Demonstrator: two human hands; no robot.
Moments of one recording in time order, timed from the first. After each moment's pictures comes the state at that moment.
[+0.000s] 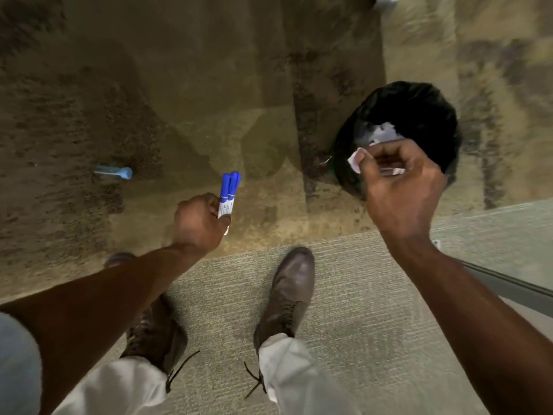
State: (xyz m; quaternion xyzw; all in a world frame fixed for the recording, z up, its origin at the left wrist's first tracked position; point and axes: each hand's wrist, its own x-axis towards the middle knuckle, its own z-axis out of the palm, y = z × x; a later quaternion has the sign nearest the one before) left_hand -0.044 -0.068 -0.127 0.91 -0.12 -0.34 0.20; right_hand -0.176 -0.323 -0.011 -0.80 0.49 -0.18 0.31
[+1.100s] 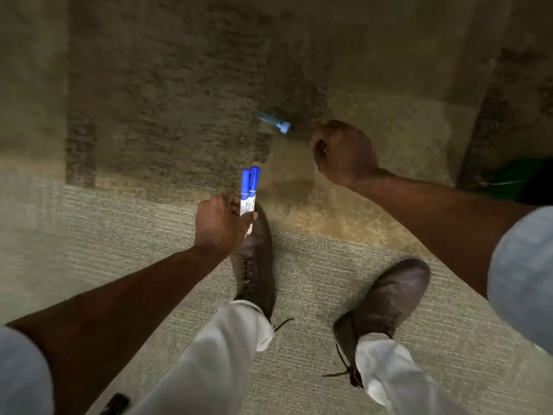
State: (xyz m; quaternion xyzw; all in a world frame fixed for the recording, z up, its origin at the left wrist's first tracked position) left_hand -0.005 0.170 -0.100 0.92 0.09 -0.32 0.21; right_hand 0.031 -0.080 -0.130 -0.95 0.04 0.18 0.24
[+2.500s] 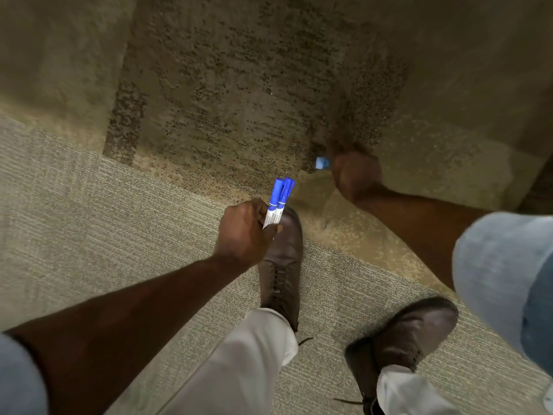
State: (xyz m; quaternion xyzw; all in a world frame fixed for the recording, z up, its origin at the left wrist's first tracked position) left_hand 0.005 0.225 -0.098 0.91 0.08 -0.32 0.24; right_hand 0.067 0.000 -0.192 -0.97 -0.07 0.23 0.05
